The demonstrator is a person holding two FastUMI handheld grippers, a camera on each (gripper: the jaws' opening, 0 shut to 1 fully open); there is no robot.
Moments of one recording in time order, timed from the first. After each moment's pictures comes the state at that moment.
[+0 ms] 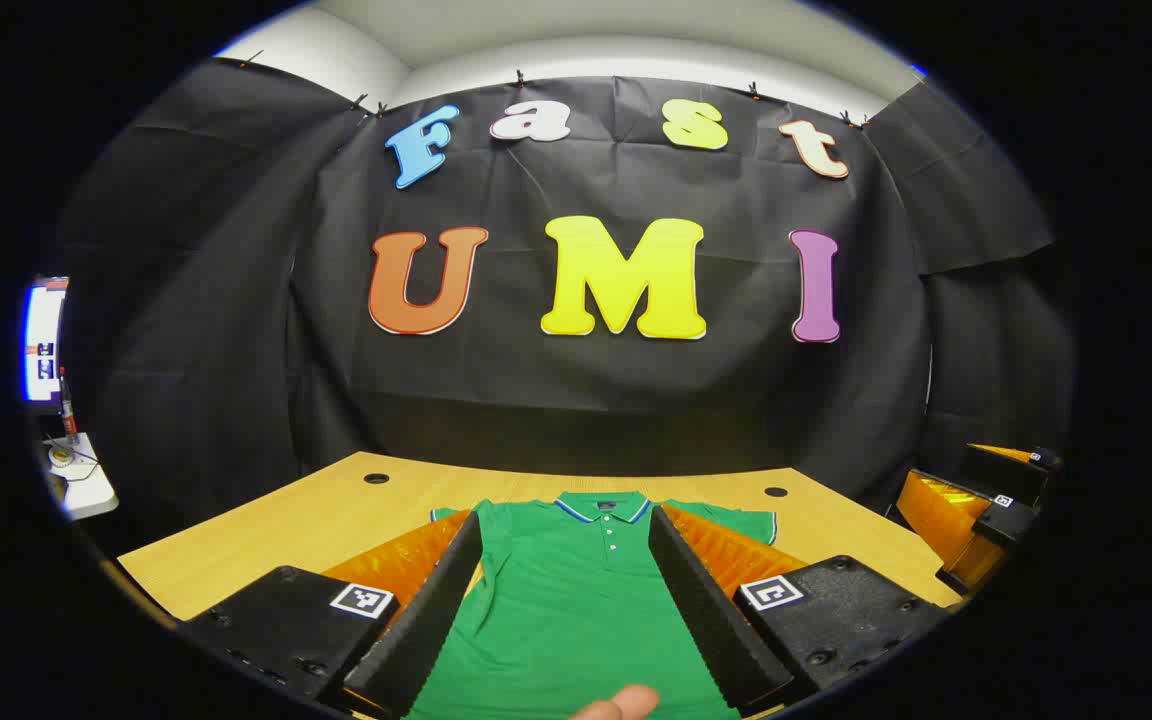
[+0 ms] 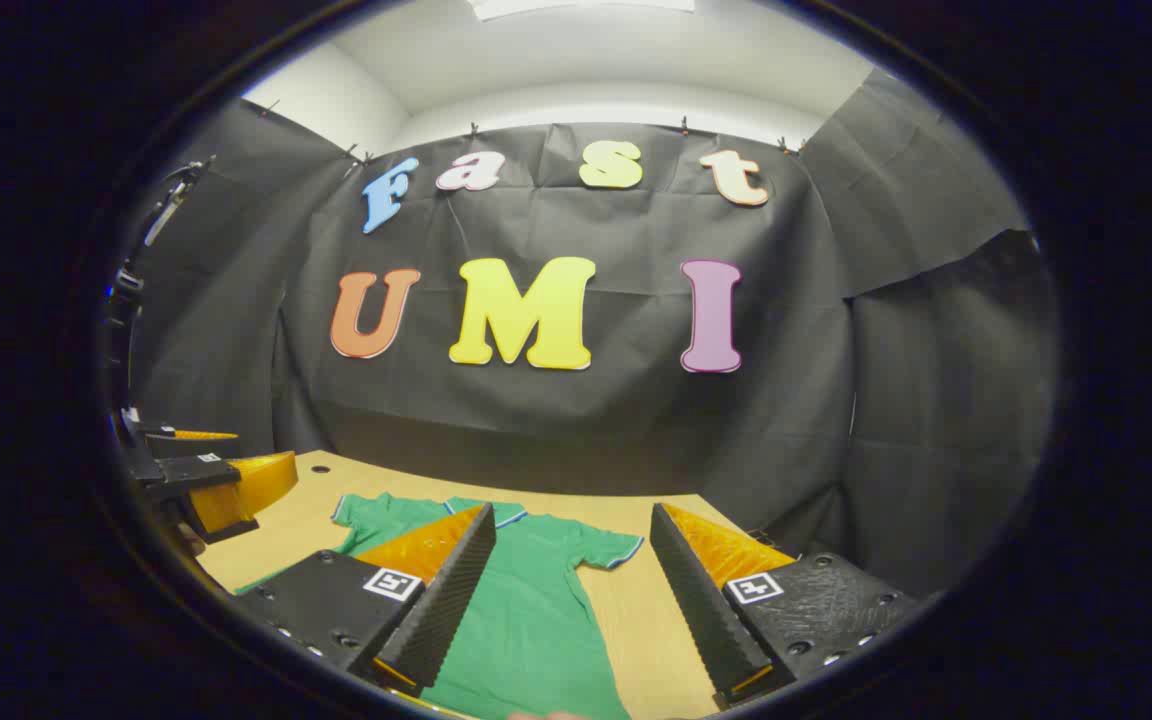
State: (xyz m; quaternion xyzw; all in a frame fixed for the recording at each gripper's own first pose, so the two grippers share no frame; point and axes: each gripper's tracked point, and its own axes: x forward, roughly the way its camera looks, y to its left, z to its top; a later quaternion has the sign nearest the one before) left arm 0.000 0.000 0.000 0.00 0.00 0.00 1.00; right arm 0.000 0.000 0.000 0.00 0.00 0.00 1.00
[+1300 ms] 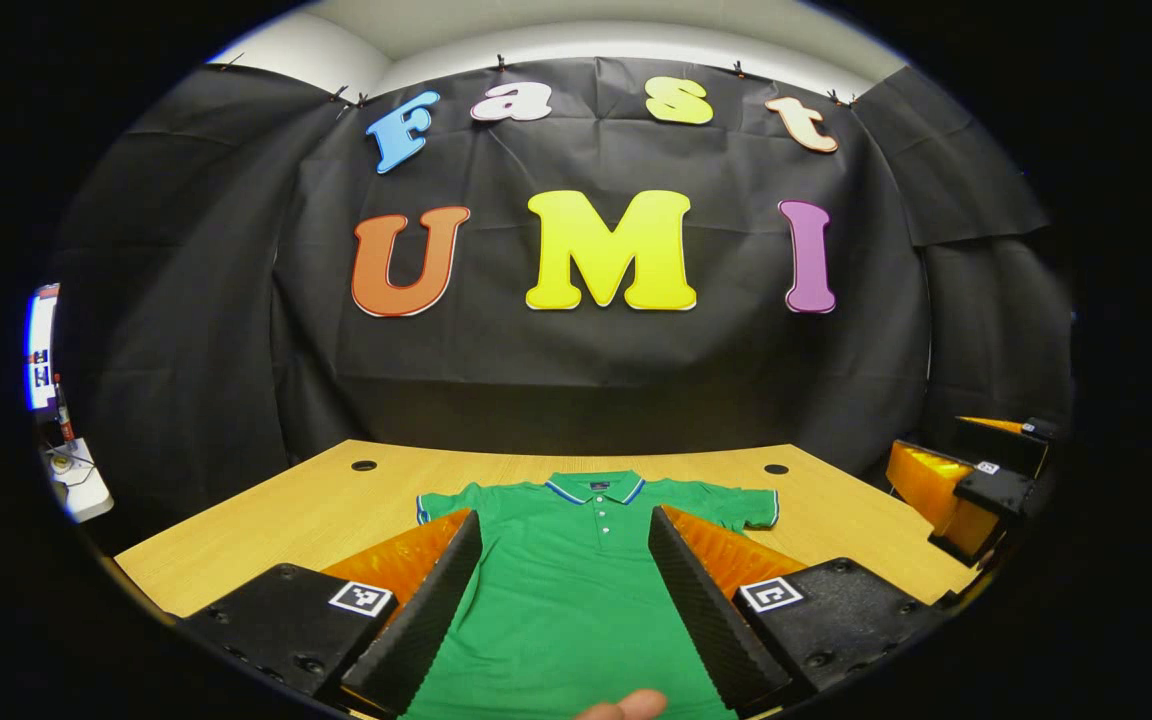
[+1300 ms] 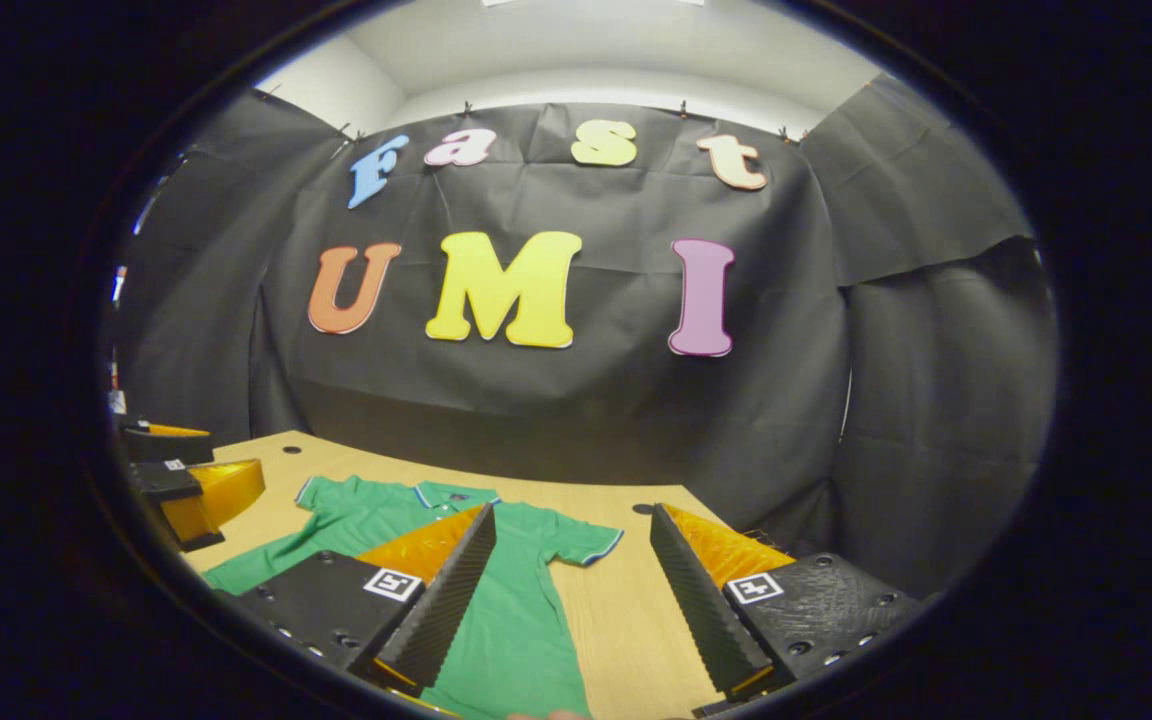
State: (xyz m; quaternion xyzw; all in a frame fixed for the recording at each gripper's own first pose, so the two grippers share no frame) left arm 0.020 -0.014 -0.028 0.02 0.03 0.00 1.00; right arm 0.056 -0.024 -0.014 -0.01 0.02 -0.02 1.00
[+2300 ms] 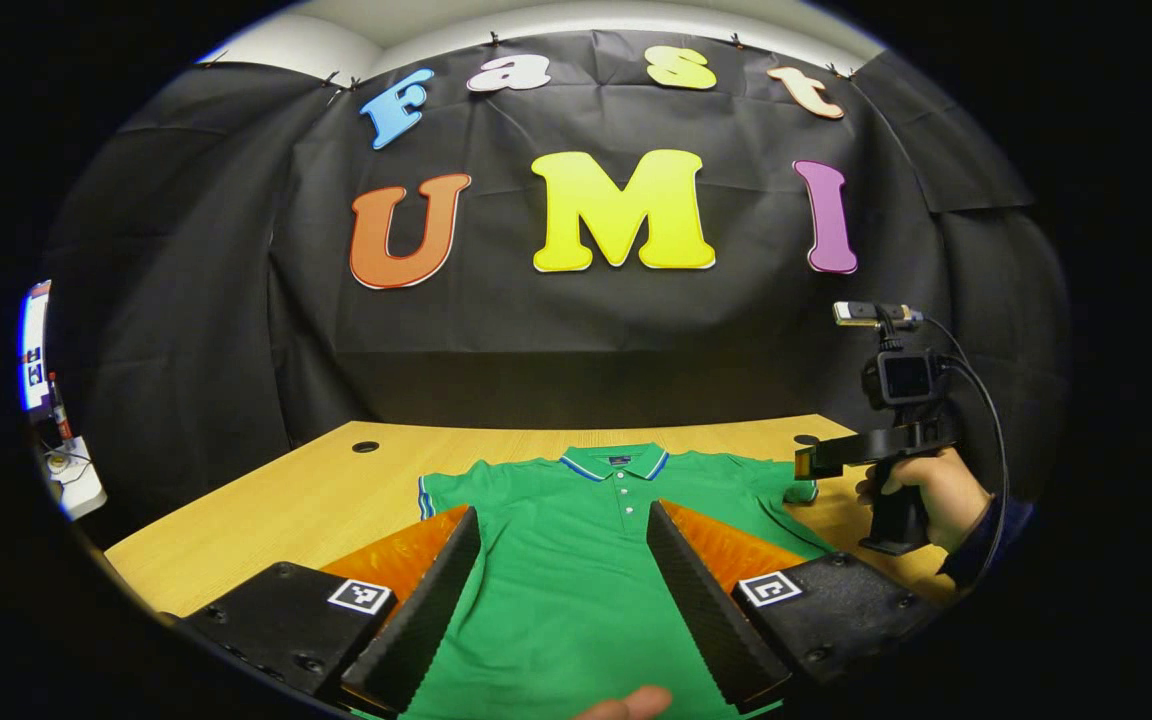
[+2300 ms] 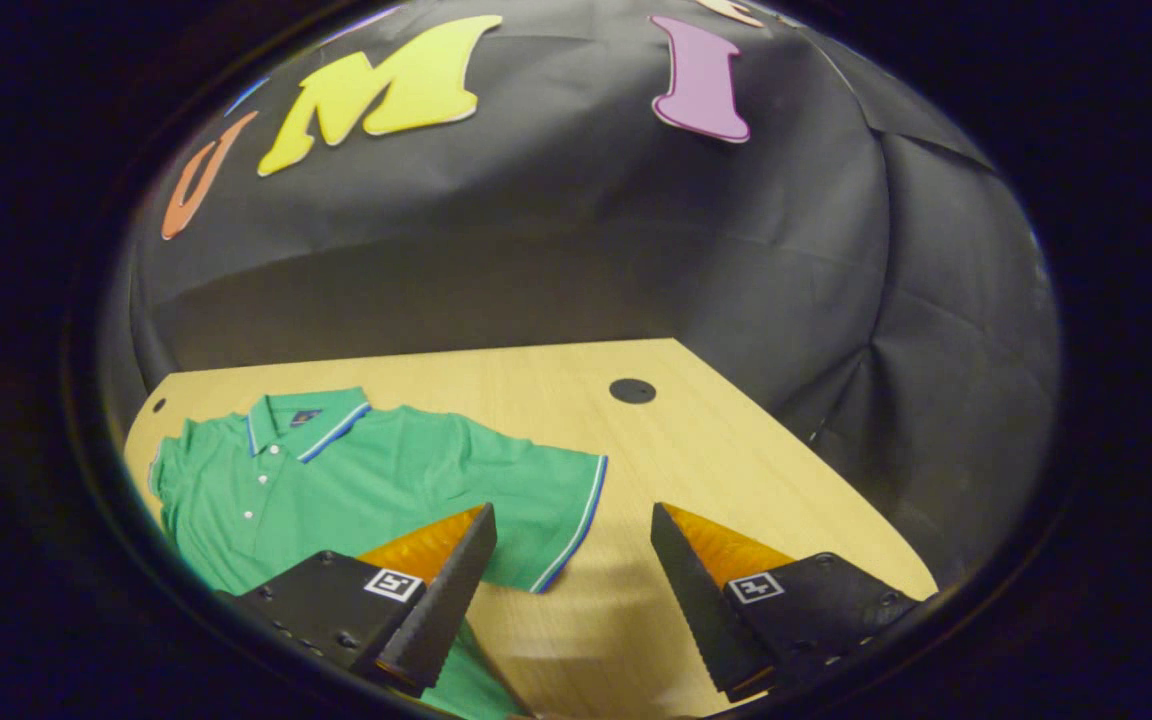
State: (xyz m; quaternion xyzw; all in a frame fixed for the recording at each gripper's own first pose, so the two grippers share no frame) left arm 0.062 0.000 -0.068 0.03 0.05 0.02 1.00; right arm 0.301 -0.083 -0.195 0.04 0.29 -0.14 0.95
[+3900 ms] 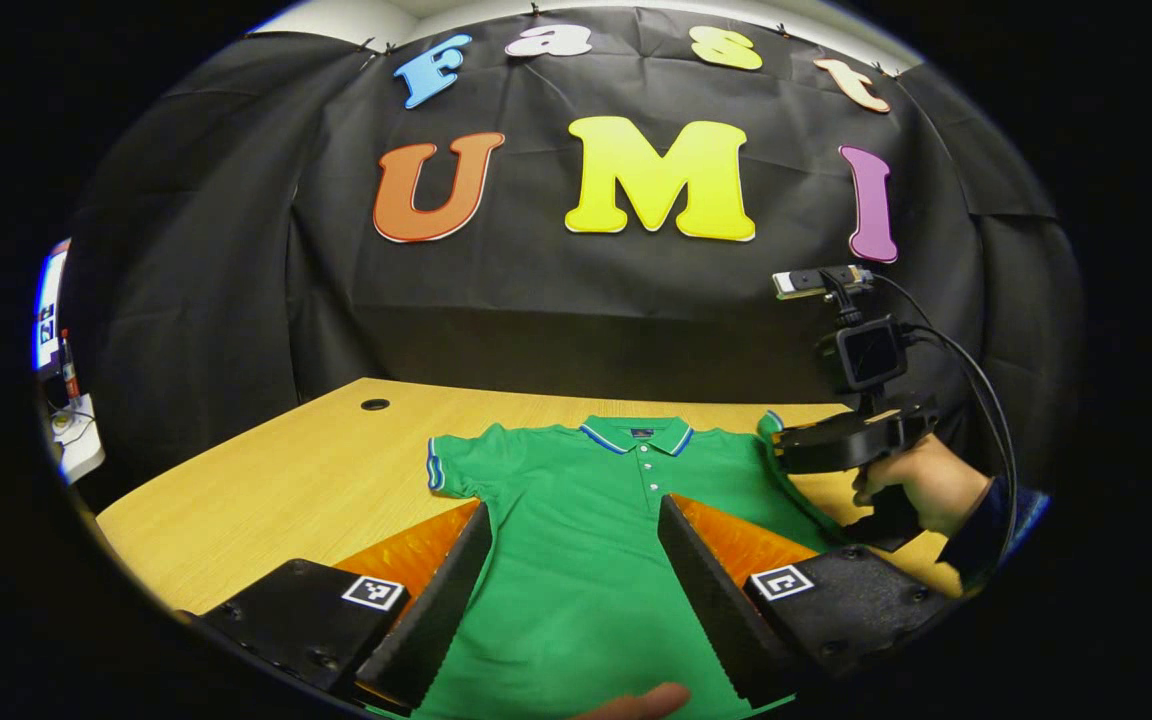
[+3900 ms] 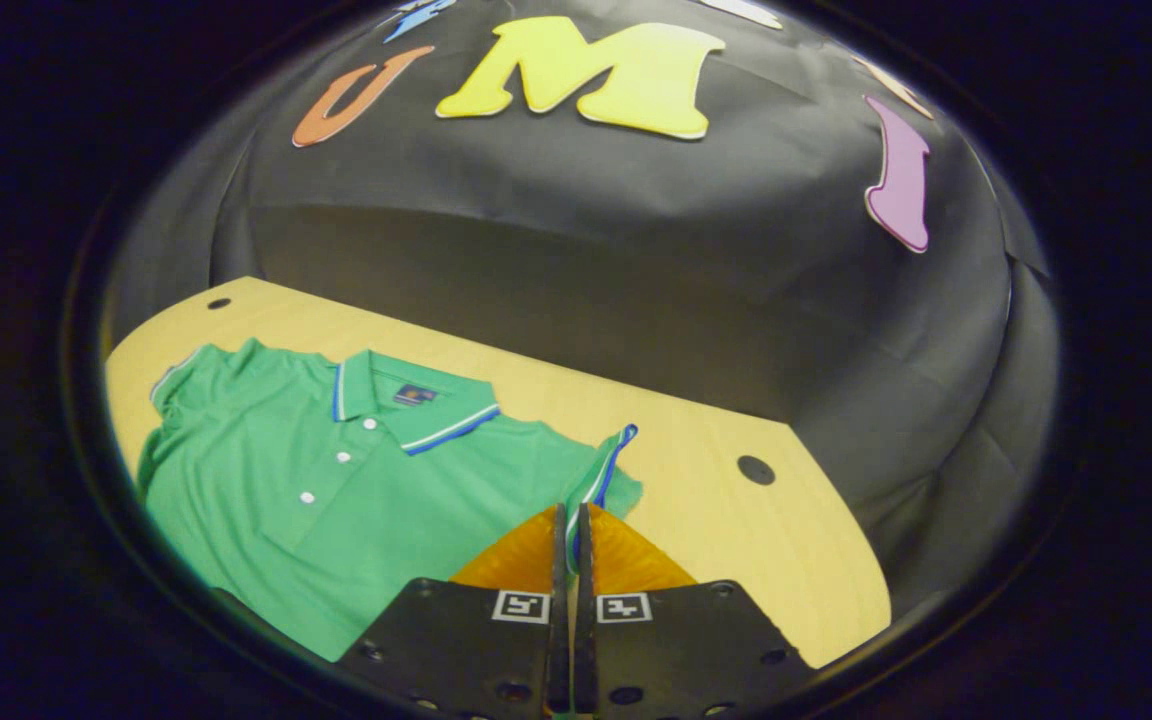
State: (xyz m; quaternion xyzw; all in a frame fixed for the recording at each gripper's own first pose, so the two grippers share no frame) left arm 0.080 0.014 -0.095 -0.01 0.09 0.02 1.00; right arm 0.331 0.053 -0.177 -0.10 0.24 0.03 0.97
